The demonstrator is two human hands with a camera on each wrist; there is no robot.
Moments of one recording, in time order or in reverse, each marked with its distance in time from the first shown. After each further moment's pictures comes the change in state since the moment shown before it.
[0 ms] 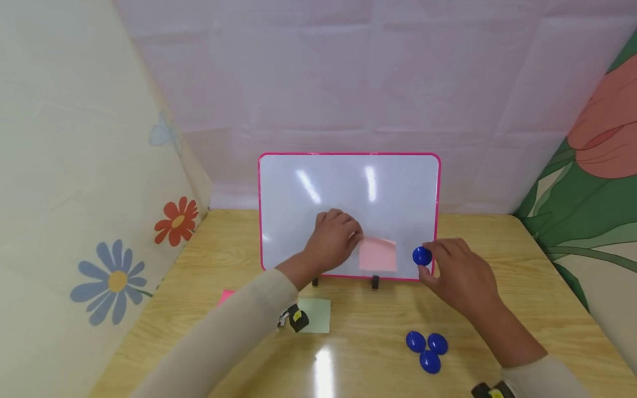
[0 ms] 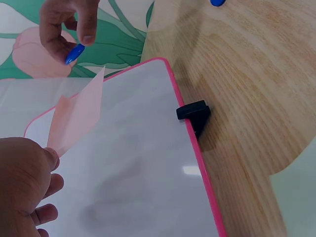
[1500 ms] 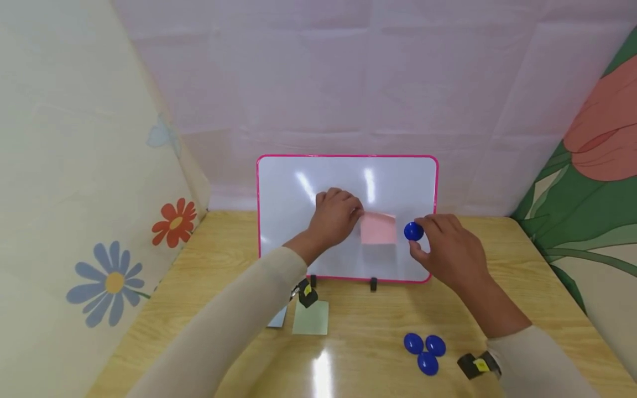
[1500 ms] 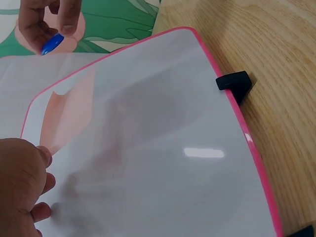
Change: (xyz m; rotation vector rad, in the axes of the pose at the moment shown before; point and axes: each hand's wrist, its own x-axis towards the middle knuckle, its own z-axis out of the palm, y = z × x) left_hand 0.048 -0.012 -0.008 -0.009 0.029 -0.079; right_hand 0.045 -0.004 -0.015 -0.046 -0.005 0.047
